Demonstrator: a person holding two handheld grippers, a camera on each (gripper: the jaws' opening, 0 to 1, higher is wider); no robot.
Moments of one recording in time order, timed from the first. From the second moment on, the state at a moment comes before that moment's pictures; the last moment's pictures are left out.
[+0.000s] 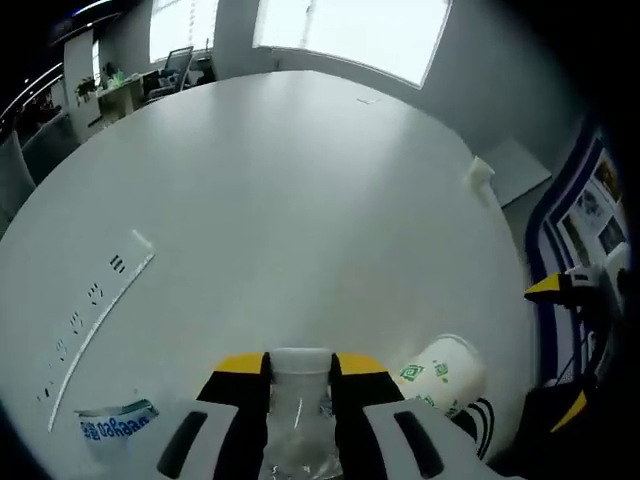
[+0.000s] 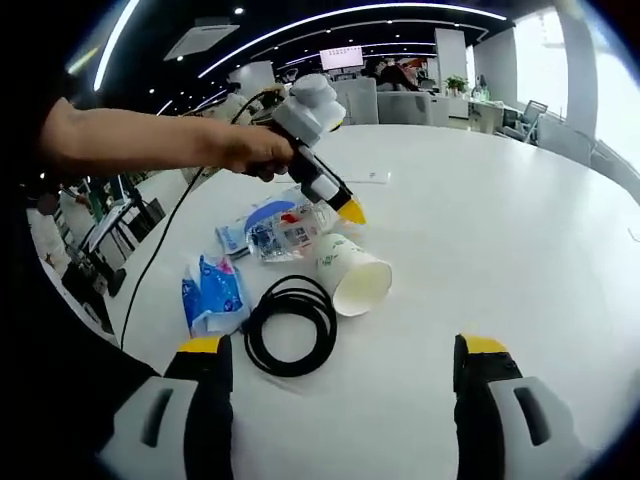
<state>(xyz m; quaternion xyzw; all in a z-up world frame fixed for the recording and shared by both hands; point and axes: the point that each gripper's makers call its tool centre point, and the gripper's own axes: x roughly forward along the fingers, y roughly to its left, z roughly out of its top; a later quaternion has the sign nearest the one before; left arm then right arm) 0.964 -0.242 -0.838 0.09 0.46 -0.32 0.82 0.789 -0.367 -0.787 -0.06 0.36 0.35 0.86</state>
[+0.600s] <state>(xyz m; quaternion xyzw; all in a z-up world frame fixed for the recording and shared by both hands) 0.939 -0.216 -0.782 0.10 0.42 -0.29 0.85 0.757 -0.356 -0.771 -0.08 0.33 0.38 0.86</state>
